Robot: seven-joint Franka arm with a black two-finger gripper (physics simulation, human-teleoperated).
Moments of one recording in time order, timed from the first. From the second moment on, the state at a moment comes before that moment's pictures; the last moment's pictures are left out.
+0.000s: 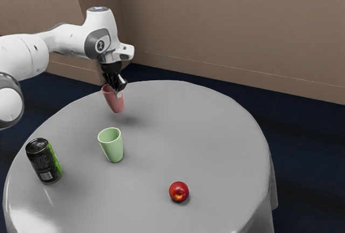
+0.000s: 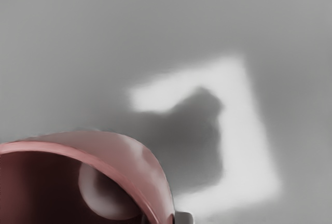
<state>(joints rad) 0.38 0.71 -0.32 -1.21 0.26 1.90 0.35</state>
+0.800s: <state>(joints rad) 0.26 0.42 -0.21 -1.51 0.16 1.93 0.31</state>
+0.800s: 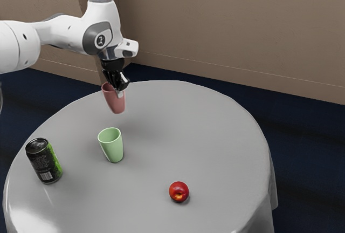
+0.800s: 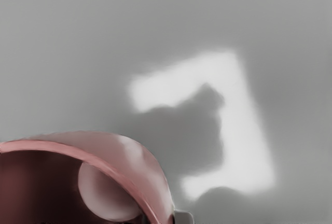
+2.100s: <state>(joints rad) 0.16 0.07 -0.17 -1.92 0.12 1.98 0.16</state>
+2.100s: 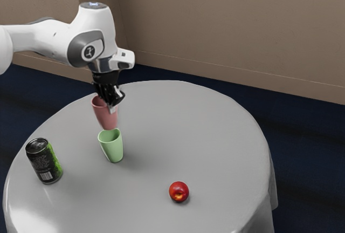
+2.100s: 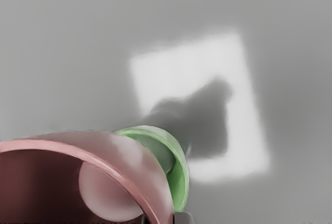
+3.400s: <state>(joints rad) 0.16 0.08 -0.17 -1.96 0.12 2.01 0.06</state>
